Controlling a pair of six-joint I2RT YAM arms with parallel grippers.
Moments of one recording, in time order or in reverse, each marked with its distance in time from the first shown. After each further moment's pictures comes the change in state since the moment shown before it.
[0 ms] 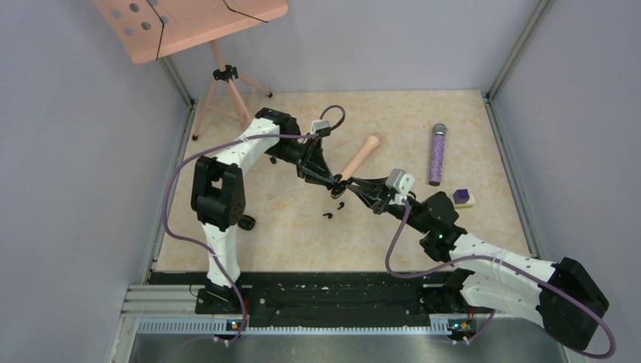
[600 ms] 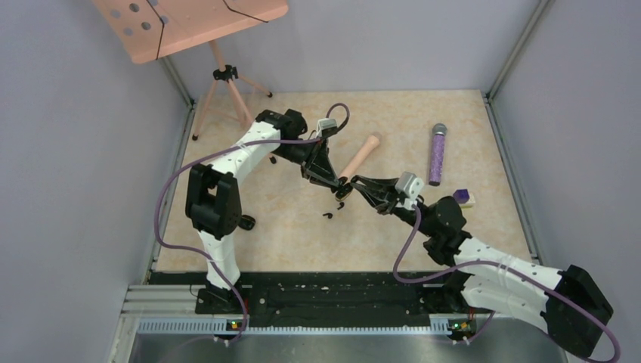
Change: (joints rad) left arm -0.047 -0.089 -0.048 0.211 0.000 -0.168; right arm 0.000 -0.055 -0.035 0.046 0.020 -0.004
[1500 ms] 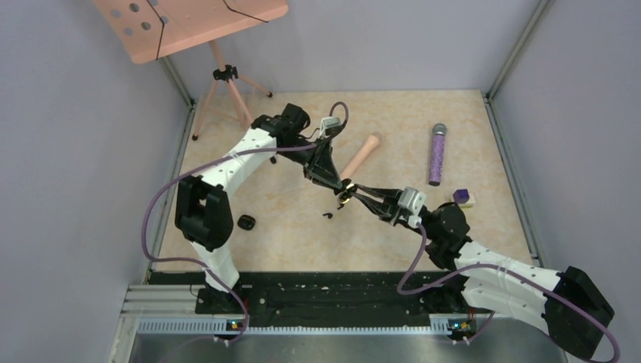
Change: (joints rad) left arm -0.034 -0.145 -0.095 0.305 -0.040 -0.279; right arm 0.000 -0.015 -0.049 0.107 -0.137 -0.085
